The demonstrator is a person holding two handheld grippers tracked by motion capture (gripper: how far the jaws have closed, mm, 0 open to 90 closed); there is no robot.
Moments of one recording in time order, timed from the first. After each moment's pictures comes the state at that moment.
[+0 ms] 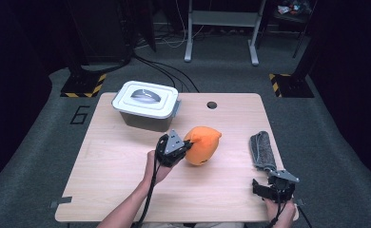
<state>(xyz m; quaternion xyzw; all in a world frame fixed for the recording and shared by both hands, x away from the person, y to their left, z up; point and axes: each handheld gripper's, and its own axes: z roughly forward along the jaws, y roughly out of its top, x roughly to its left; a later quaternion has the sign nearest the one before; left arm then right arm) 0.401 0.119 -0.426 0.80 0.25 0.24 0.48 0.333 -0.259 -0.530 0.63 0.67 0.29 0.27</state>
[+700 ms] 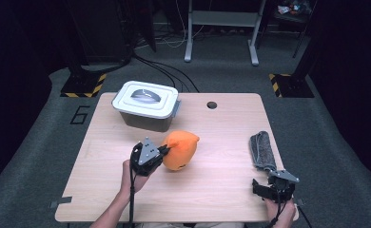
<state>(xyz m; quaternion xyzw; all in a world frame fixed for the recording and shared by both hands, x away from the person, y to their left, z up) 0.367 0.187 -0.424 0.79 0.28 0.28 0.46 0.333 -0.259 -0.530 0.63 0.67 0.29 0.27</state>
